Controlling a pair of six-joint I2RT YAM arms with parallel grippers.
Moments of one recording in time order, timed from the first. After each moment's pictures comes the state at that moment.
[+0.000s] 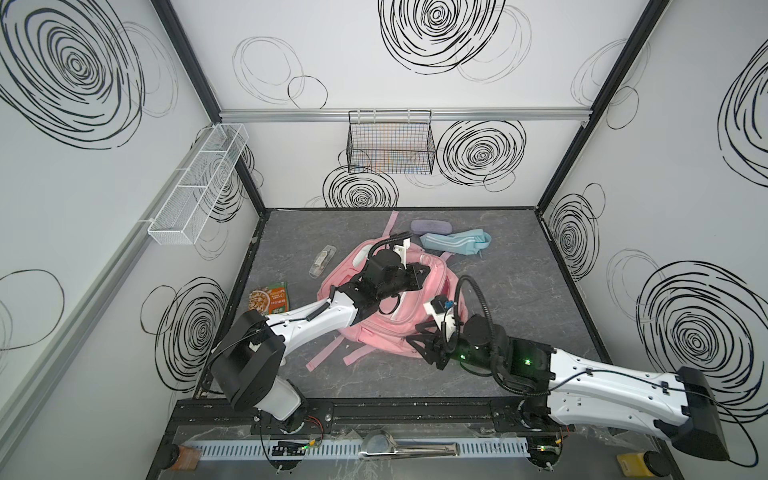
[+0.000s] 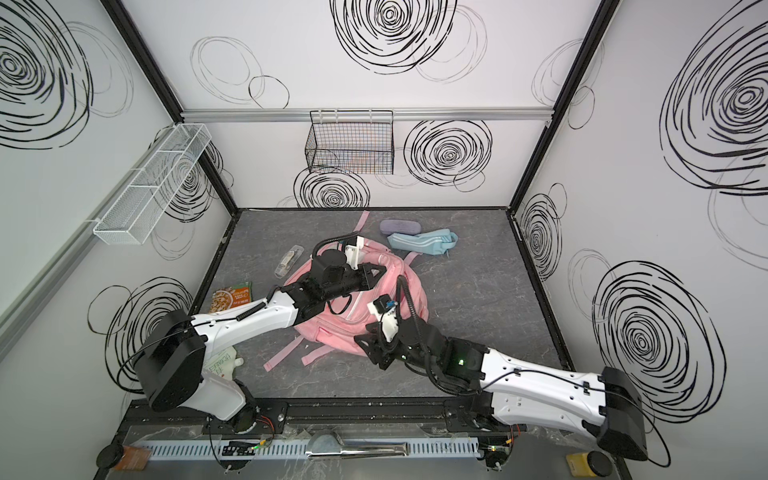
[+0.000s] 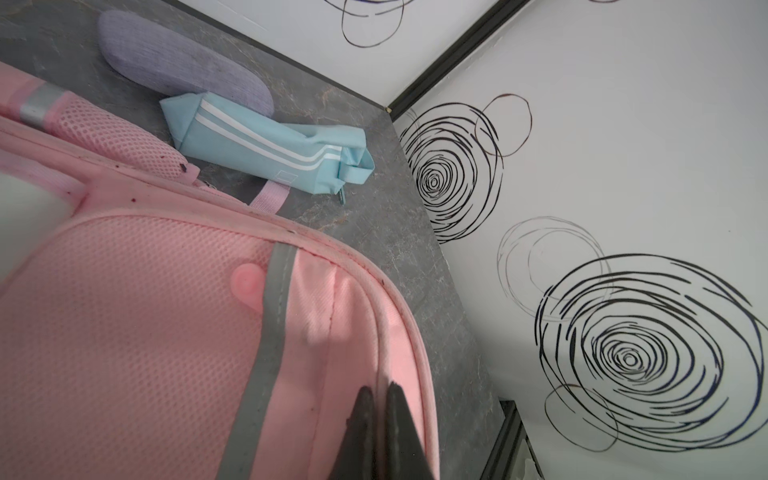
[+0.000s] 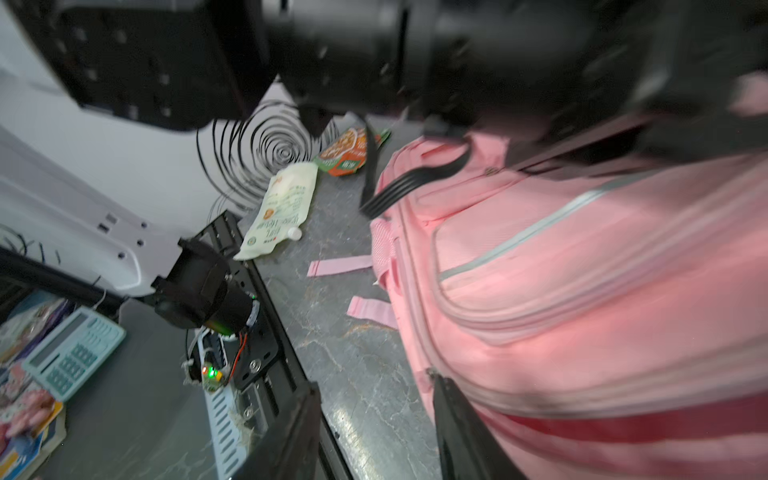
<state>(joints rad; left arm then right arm) -0.73 1.53 0.96 0.21 0.20 -0.81 1.14 0.83 0.58 -0.09 0.11 0.50</state>
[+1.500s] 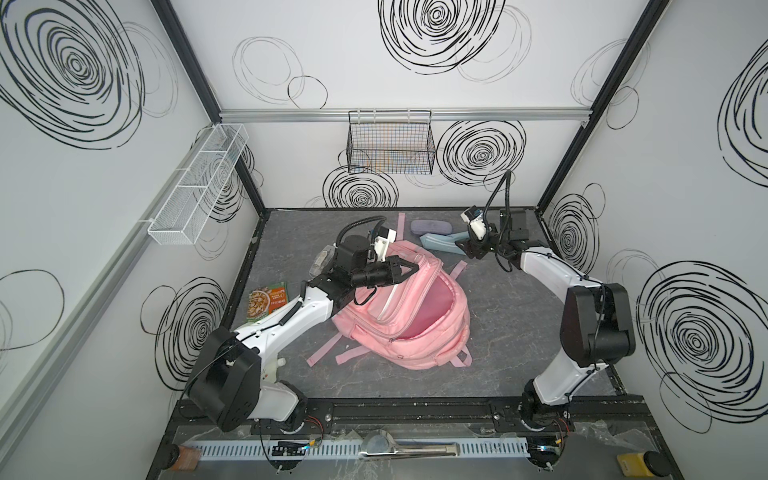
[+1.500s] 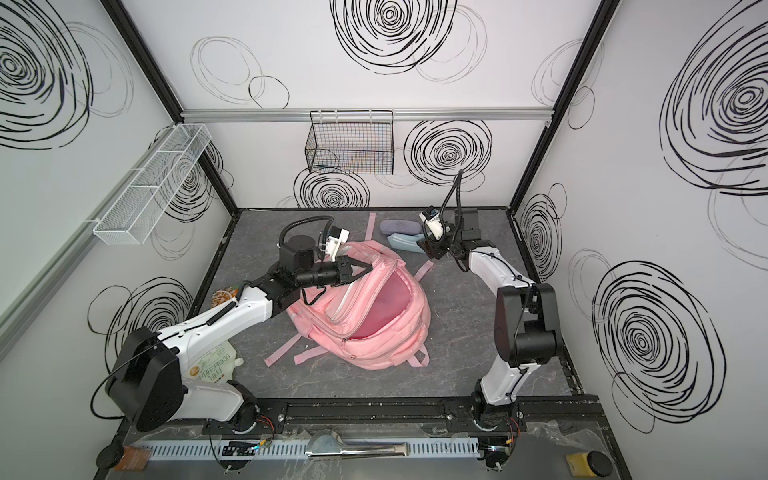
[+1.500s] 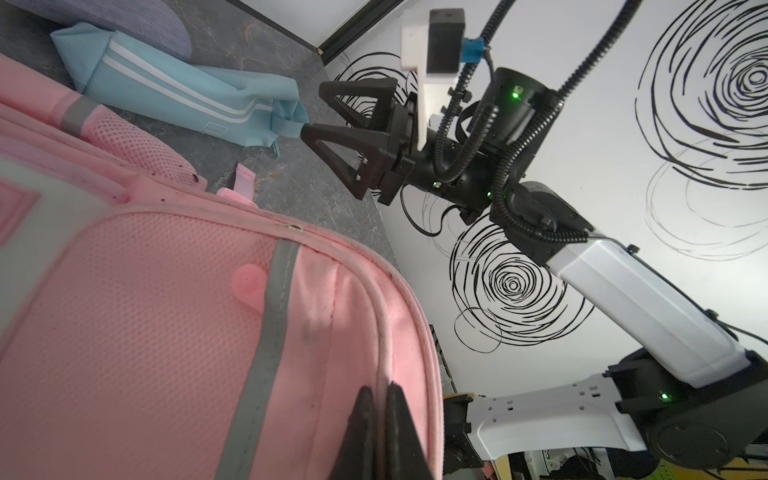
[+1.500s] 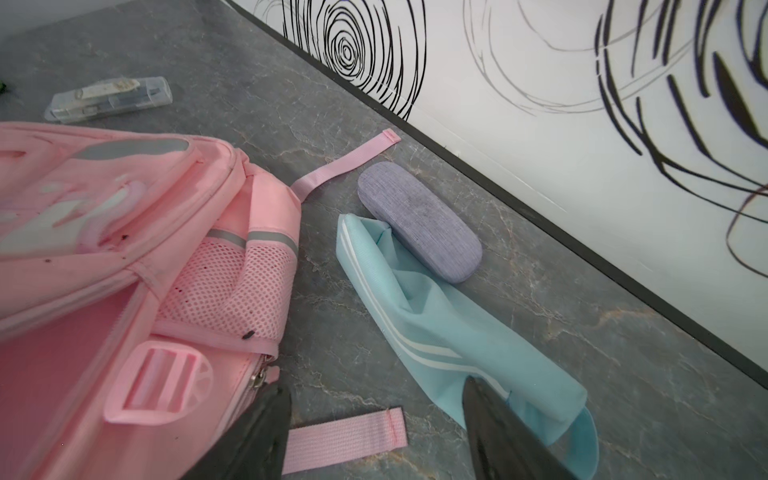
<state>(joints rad) -0.53 1.40 0.96 0.11 0.65 -0.86 0.09 1.74 1.24 -0.18 -0.48 -0.51</state>
